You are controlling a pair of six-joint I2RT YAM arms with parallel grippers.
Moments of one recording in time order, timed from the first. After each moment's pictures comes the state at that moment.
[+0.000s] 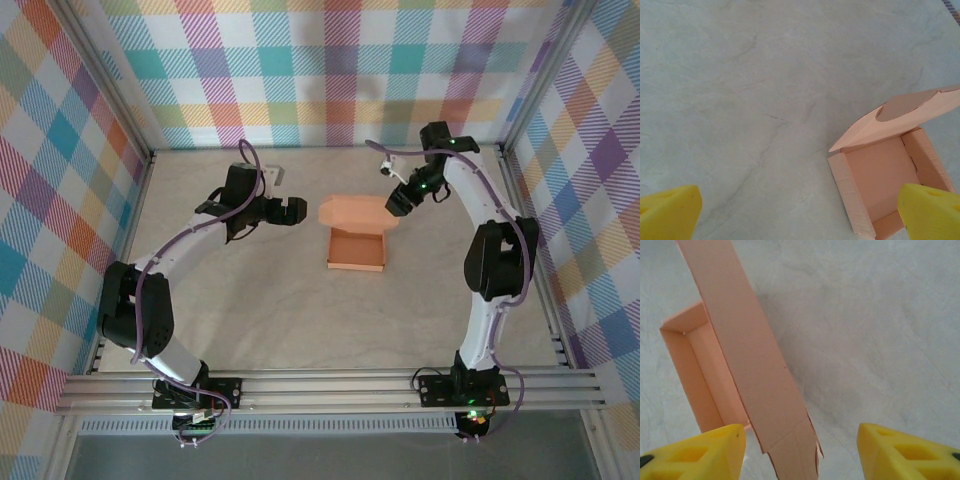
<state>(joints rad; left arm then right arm) -0.34 1.60 1.20 -0.30 0.25 -0.19 0.16 2.00 1.88 -1.19 -0.45 -0.84</state>
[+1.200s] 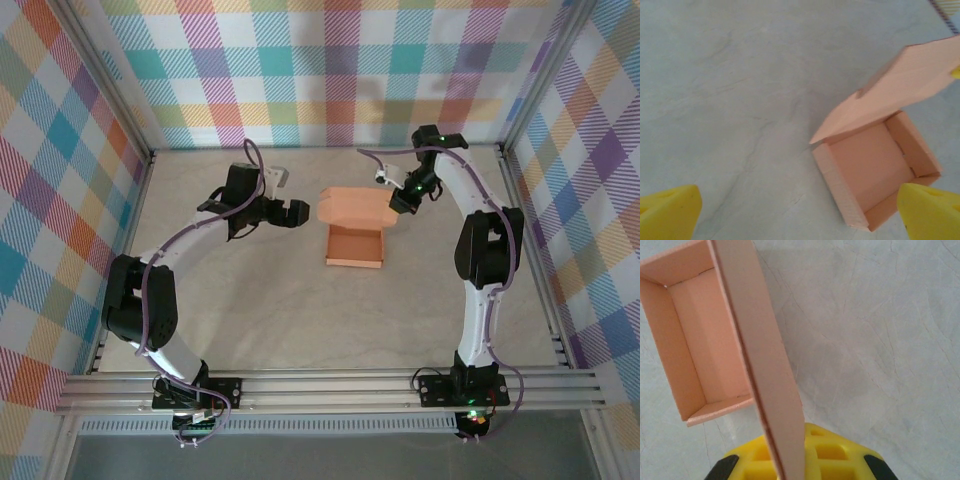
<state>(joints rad) -0.33 1.64 1.20 -0.26 0.39 -0.10 0.19 2.12 1.98 -1.26 -0.40 -0.97</state>
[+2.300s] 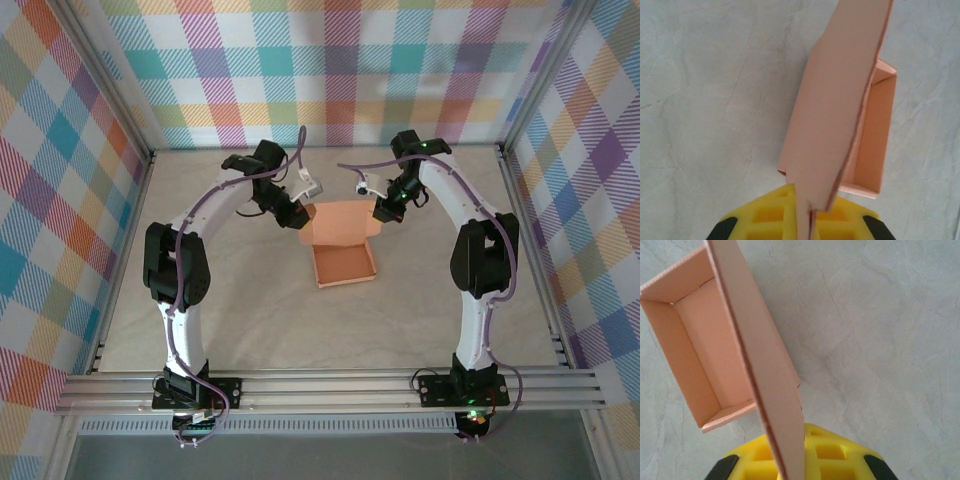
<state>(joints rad) -0.37 1.99 1.79 -1.06 0.58 0.55 0.30 2.05 1.91 -1.28 -0.42 -1.00</state>
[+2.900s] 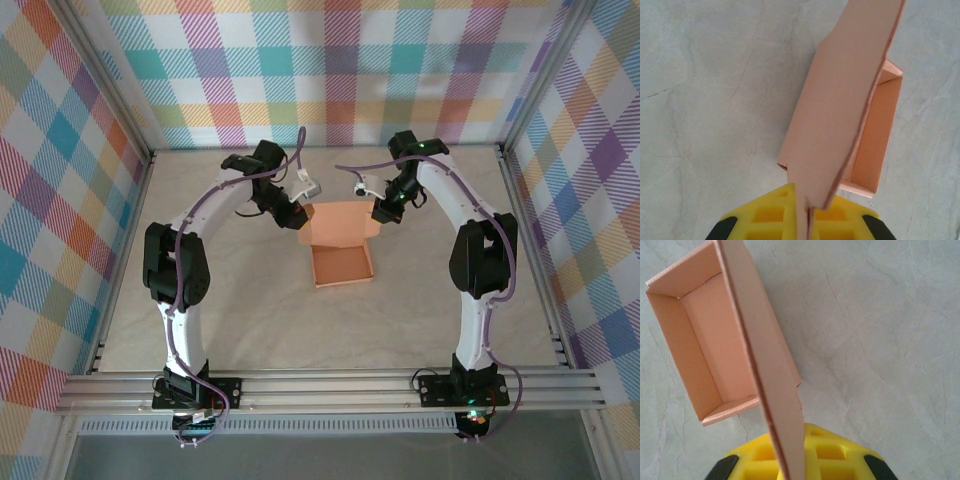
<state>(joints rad) -0.37 1.98 1.79 -1.07 0.55 0.54 0.30 2.05 1.91 -1.28 -0.41 -0.99</state>
